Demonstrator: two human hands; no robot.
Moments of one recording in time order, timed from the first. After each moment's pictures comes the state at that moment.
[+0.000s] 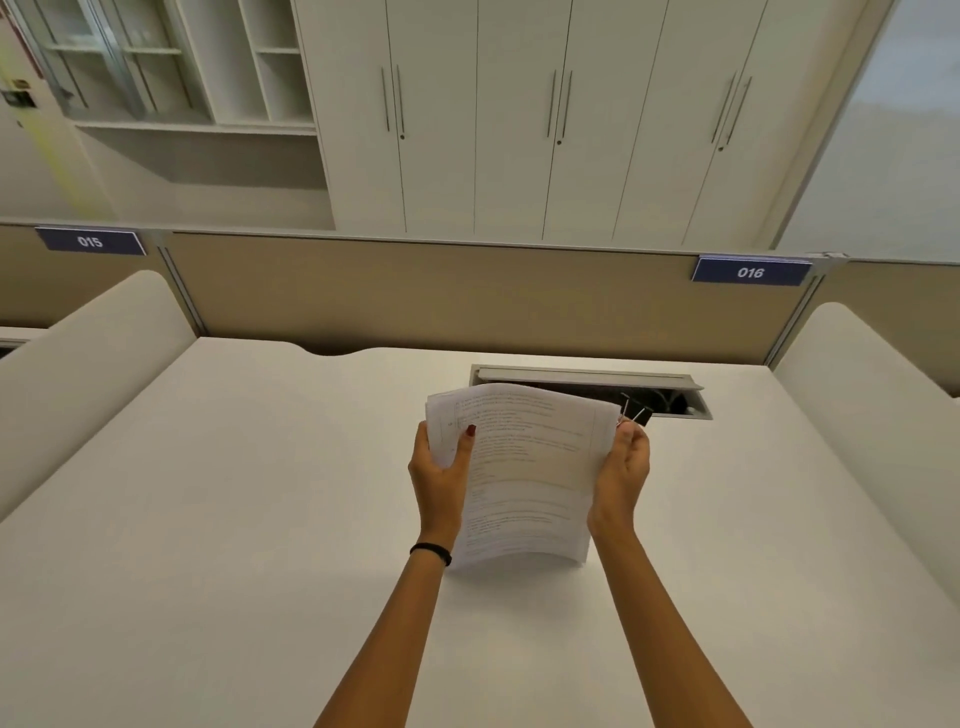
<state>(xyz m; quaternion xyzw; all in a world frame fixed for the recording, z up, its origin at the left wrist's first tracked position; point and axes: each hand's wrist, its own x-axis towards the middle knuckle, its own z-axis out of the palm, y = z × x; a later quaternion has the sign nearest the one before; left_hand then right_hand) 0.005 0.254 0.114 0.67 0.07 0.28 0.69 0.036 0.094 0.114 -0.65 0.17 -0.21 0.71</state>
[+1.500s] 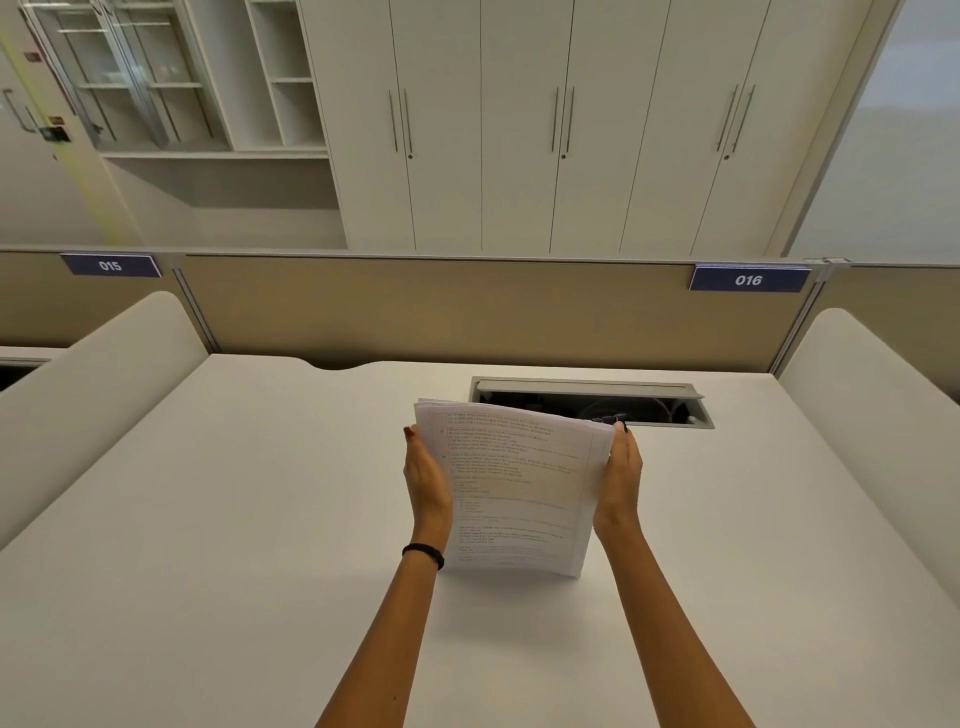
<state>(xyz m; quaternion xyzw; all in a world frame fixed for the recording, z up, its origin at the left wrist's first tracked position) 0.016 0.246 0.121 0.62 0.16 0.18 0.75 0.039 0.075 0.124 -0.67 0.13 -0.10 0.73</state>
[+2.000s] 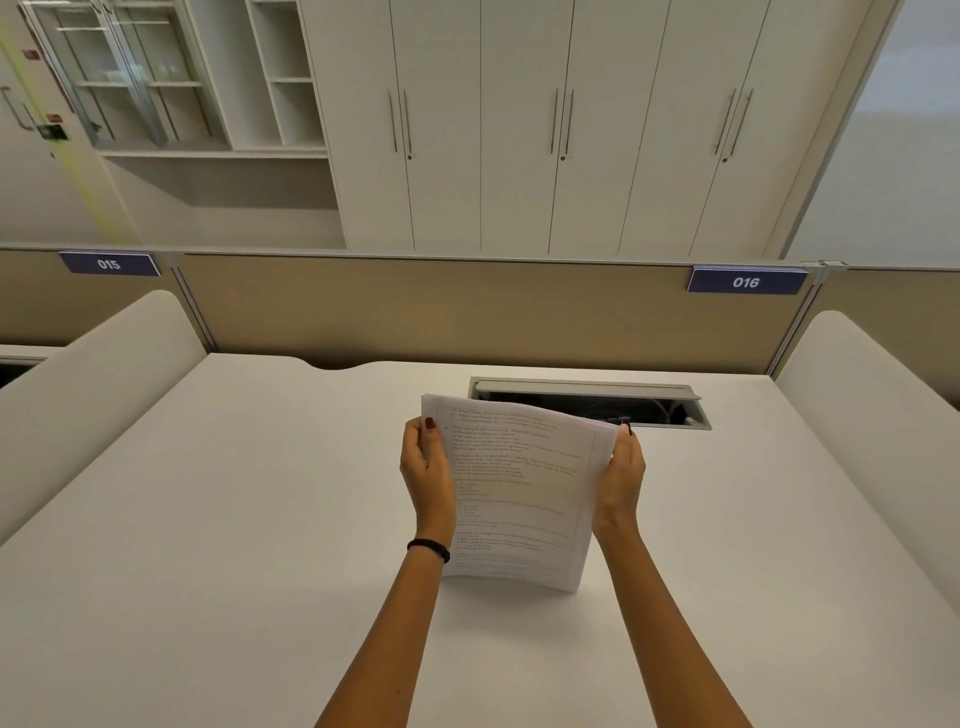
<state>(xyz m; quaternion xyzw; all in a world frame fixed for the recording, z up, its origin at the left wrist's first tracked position) 0.020 0.244 0.121 0.67 0.15 0.30 0.66 0.038 0.075 0.123 -0.66 0.15 -0.12 0.72</state>
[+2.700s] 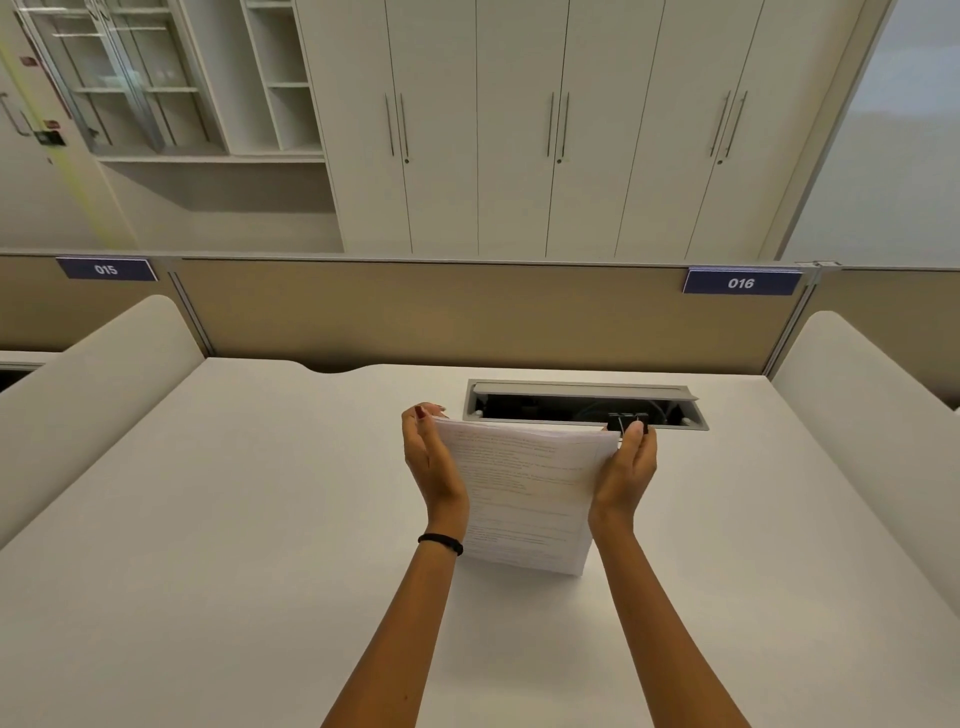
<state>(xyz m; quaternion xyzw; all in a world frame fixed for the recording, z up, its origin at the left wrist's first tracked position) 0.020 0.229 0.151 0.61 0.15 0.35 0.69 0.034 0.074 0.140 -0.63 0.17 -0.24 0.72</state>
